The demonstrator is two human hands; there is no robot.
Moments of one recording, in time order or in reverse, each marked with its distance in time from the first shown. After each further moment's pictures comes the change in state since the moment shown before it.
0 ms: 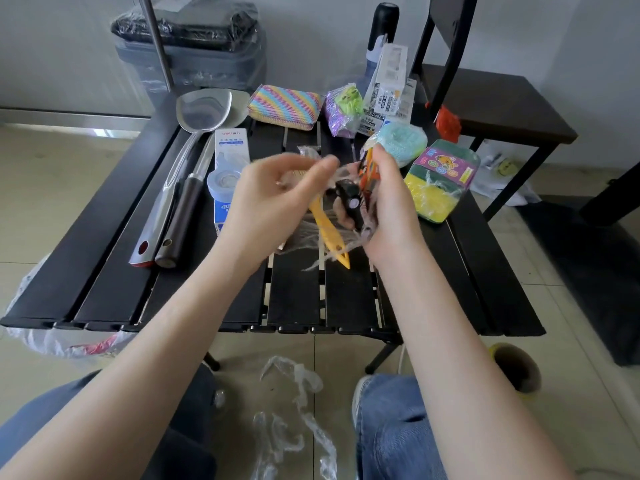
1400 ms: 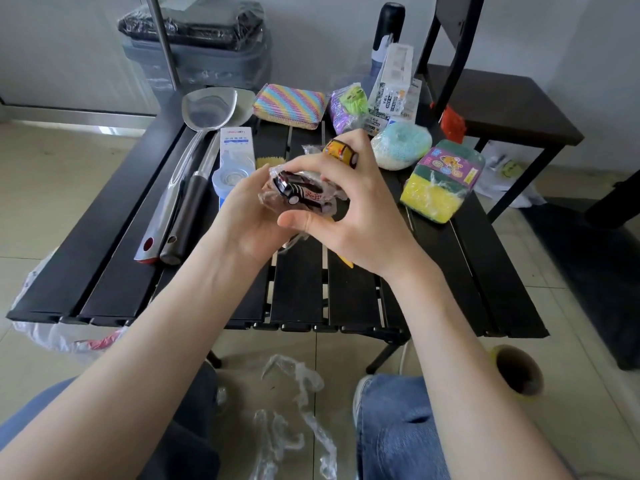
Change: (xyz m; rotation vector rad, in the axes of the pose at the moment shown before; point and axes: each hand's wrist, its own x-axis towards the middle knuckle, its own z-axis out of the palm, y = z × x) left_hand 0.017 -0.023 -0.007 -1.267 -0.192 -0.676; right_hand -0.002 0.014 -0.004 -0.966 -0.343 -1.058
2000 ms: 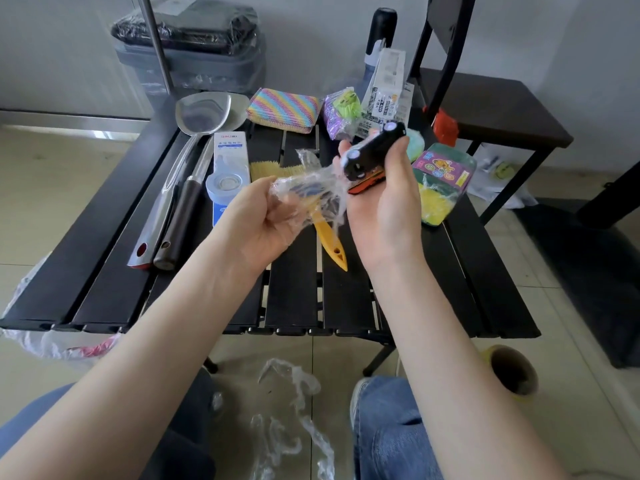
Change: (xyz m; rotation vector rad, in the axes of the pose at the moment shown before) left_hand -0.004 -0.007 0.017 0.006 0.292 0.068; right_hand 0.011 -0.009 -0.006 1.334 0.588 0.594
